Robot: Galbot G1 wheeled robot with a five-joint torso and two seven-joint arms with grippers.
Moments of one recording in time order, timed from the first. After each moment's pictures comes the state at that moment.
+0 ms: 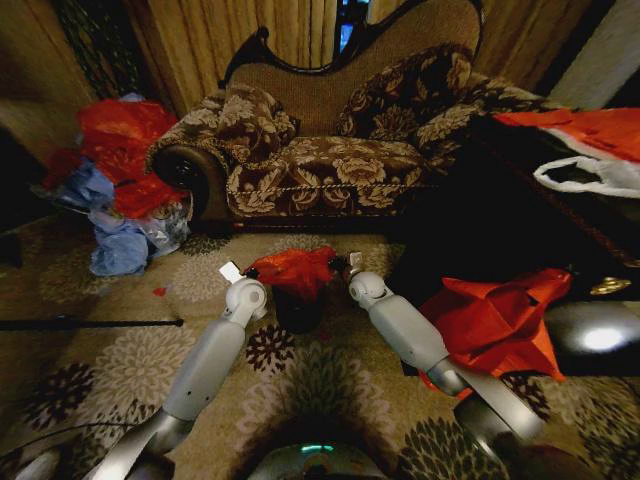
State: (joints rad) left arm 0.71 -1.19 -0.18 -1.75 -1.18 0.30 -1.08; right arm -0.38 1.31 -0.20 1.19 0.67 -0.34 0.14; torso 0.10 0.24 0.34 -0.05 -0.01
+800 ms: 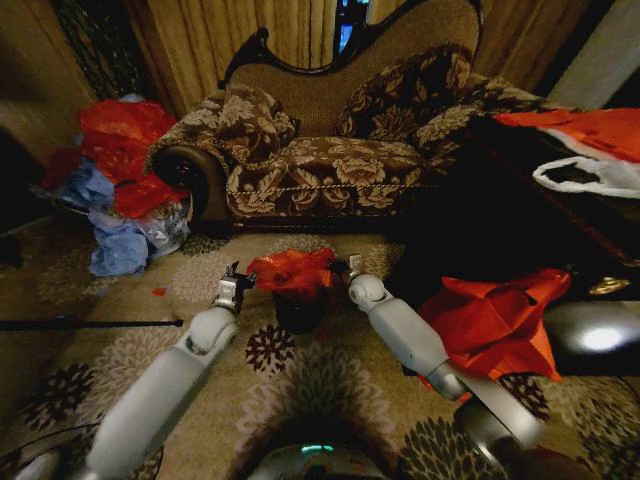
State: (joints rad) left arm 0.99 -0.86 -0.23 -1.91 -0.27 0.44 -0.10; right arm -0.41 1.31 -0.19 1.21 0.67 -0.34 0.13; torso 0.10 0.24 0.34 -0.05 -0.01
